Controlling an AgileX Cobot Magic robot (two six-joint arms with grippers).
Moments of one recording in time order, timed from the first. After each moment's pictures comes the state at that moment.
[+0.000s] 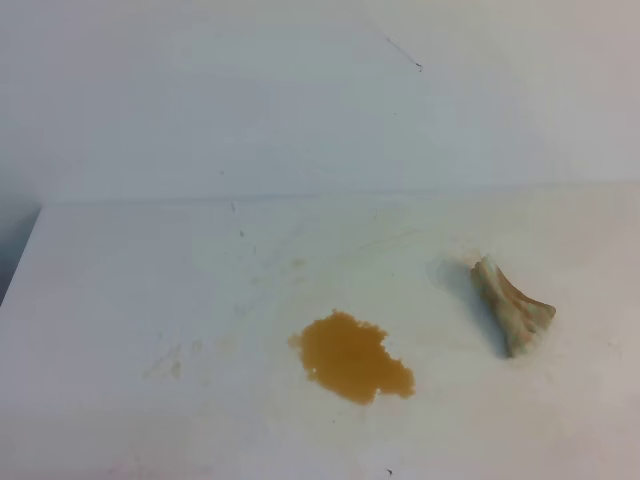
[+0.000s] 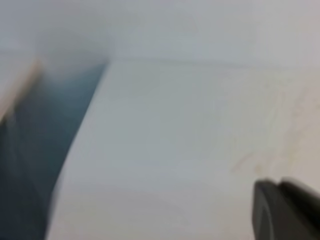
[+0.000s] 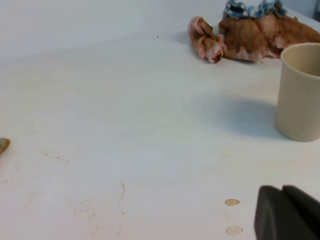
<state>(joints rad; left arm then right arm) 0.07 0.00 0.00 -0.16 0.31 0.00 -0.32 -0.01 0.02 -0.07 0.36 0.13</state>
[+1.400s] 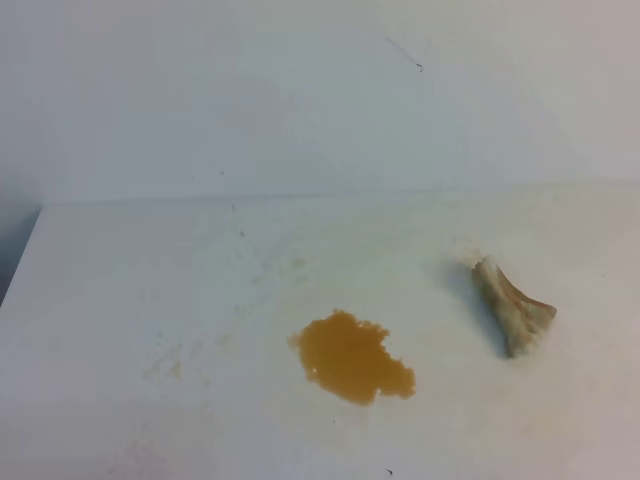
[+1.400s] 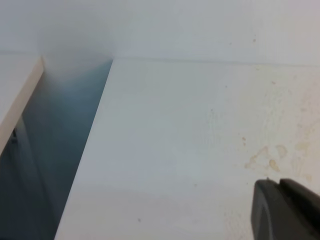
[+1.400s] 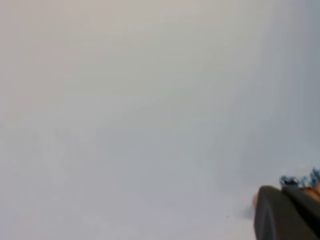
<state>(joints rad) 0.07 0.00 0.00 -0.15 0.31 0.00 -0.32 -0.01 0.02 -0.05 -0.09 0.39</state>
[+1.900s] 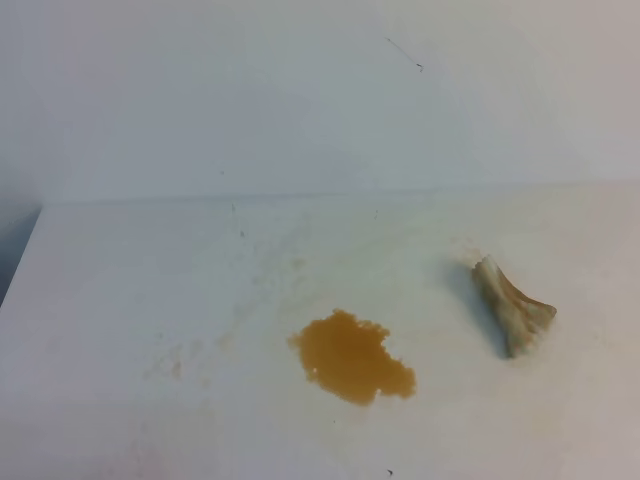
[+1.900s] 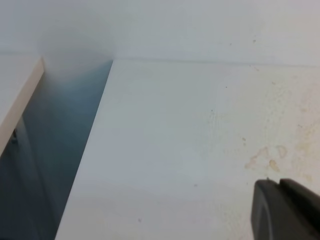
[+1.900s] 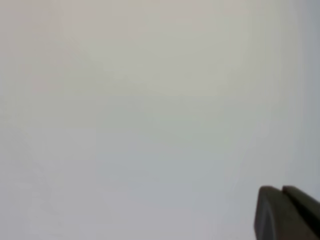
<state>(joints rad) 0.07 0.00 0.00 -0.15 0.31 0.00 -0.30 0.15 -0.25 -0.31 -0.12 0.66</state>
